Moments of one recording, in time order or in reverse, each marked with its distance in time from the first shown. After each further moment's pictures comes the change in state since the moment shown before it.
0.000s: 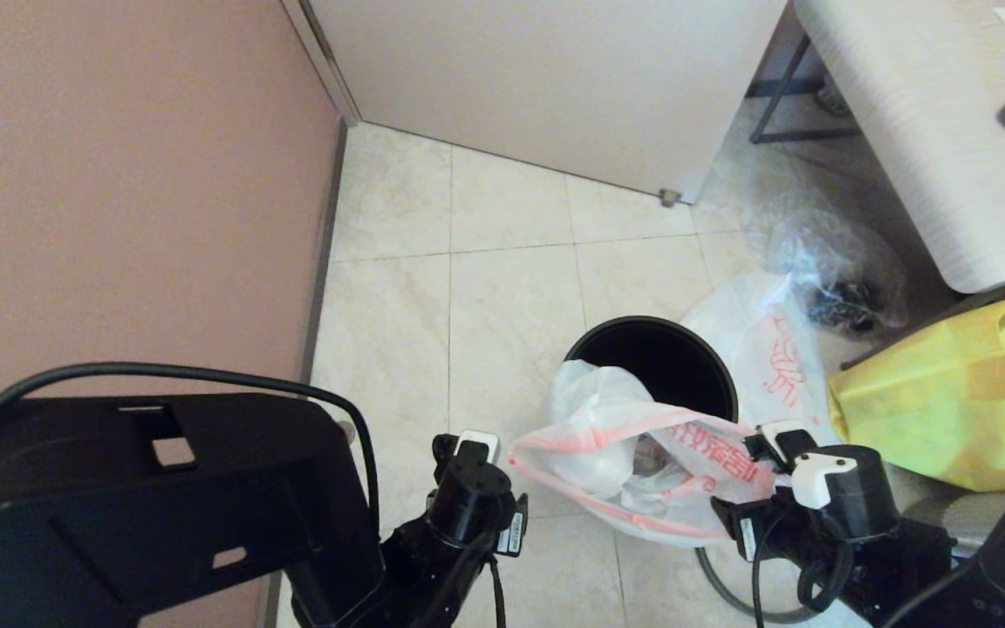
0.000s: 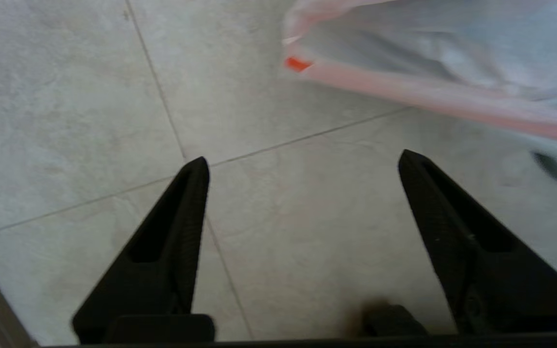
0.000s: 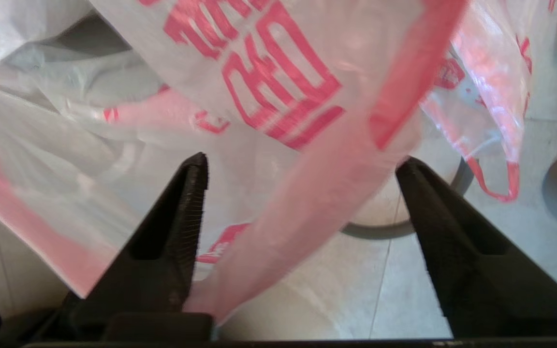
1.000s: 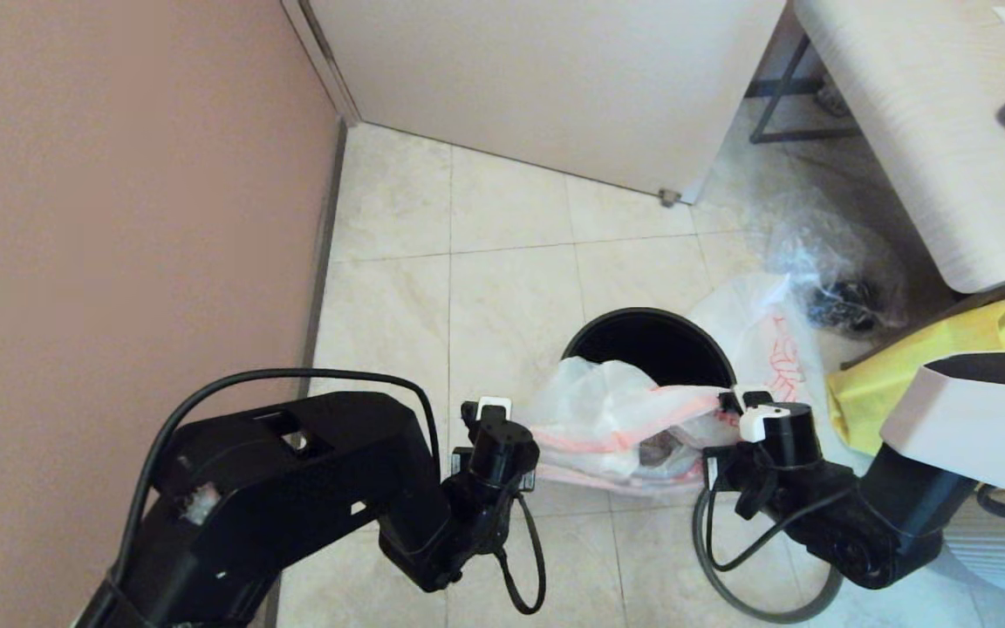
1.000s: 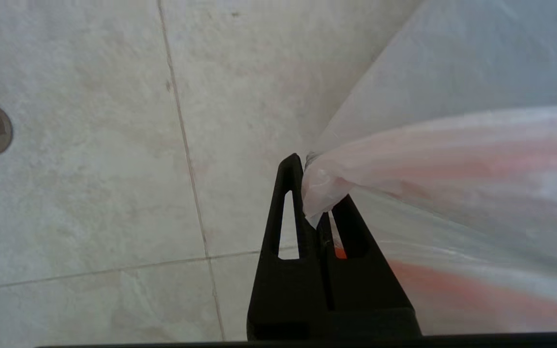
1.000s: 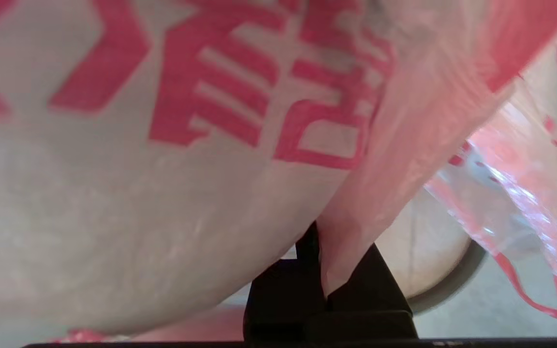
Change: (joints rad) left arm 0.101 0.257 -0.397 0.018 0.098 0.061; right arm -0.123 0.280 -0.346 -0.020 0.009 -0.004
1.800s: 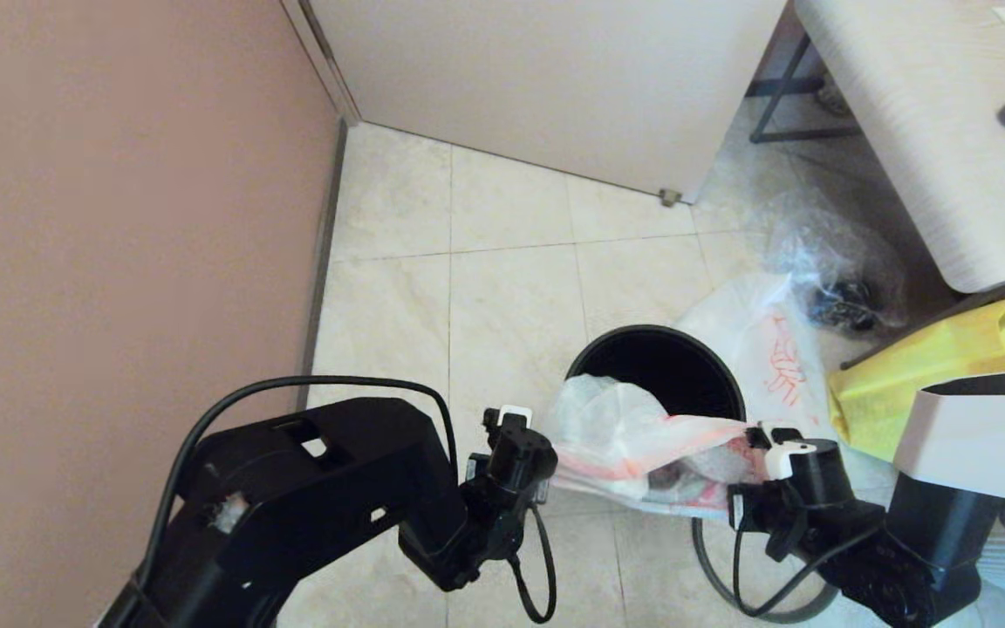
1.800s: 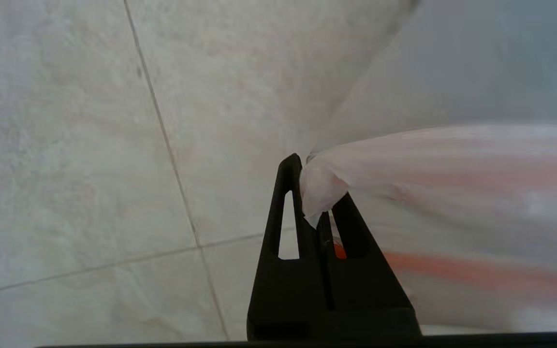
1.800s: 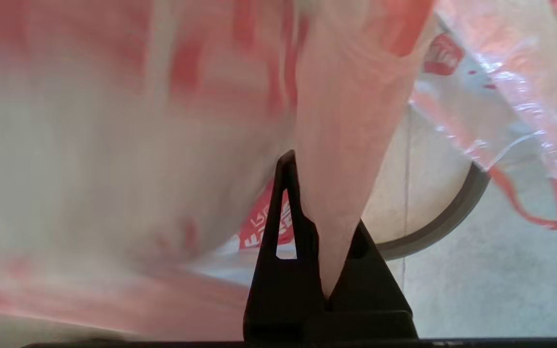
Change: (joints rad) left arm -0.029 0.040 -0.080 0.108 -0.001 0.035; right arm -0.055 0.023 0.188 -0.091 0.027 0.064
